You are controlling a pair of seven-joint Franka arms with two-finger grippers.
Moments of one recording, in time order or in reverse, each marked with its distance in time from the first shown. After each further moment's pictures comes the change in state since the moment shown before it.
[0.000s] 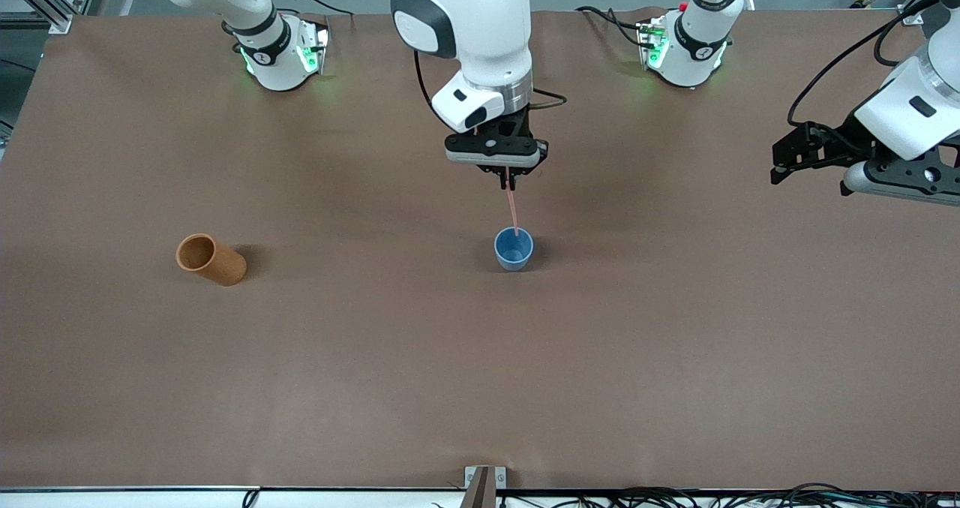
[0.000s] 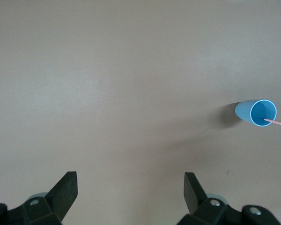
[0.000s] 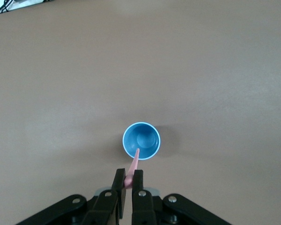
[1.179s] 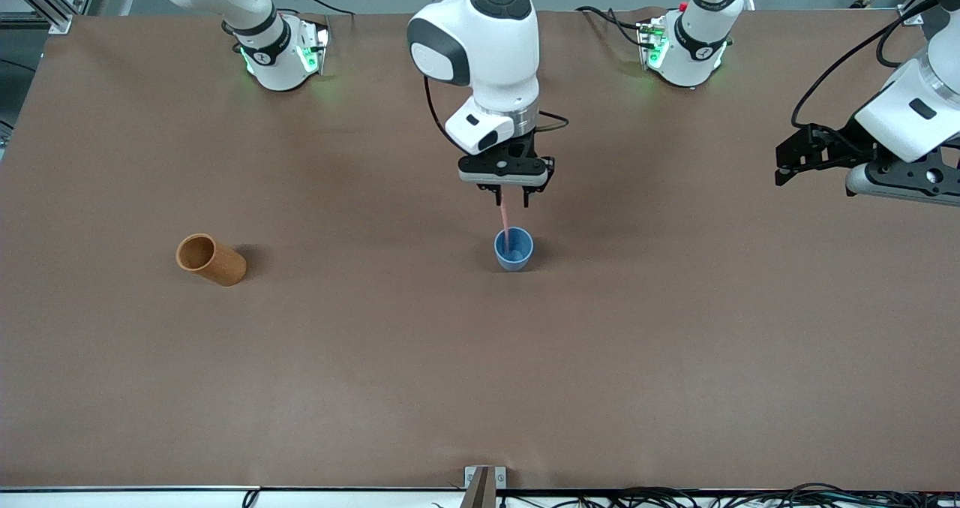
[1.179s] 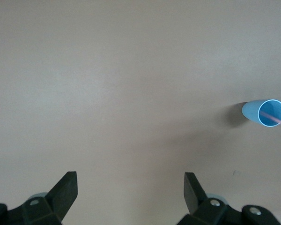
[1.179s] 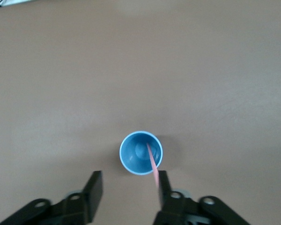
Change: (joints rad) left arm 0.001 0.000 0.001 -0.001 0.024 0.000 0.000; right arm 0.005 0.048 -0.017 -0.030 -0.040 0.087 -0.002
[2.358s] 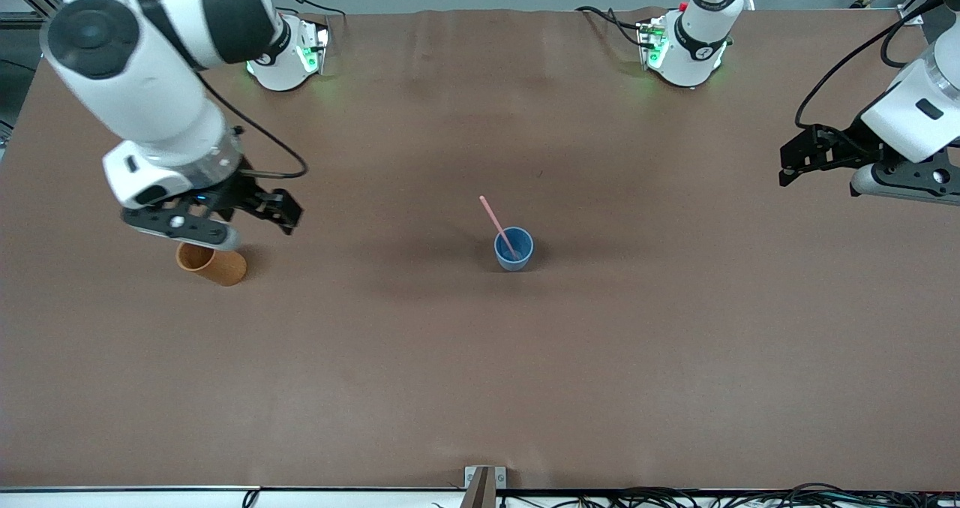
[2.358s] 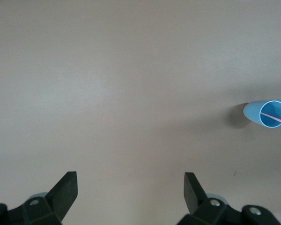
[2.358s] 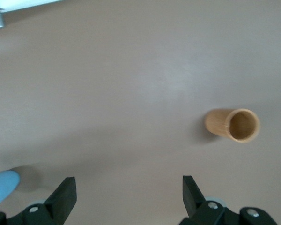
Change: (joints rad) left arm 0.006 0.000 0.001 0.001 0.000 0.000 0.002; right arm -0.527 -0.385 -0.016 -0.221 0.106 -0.375 -0.506
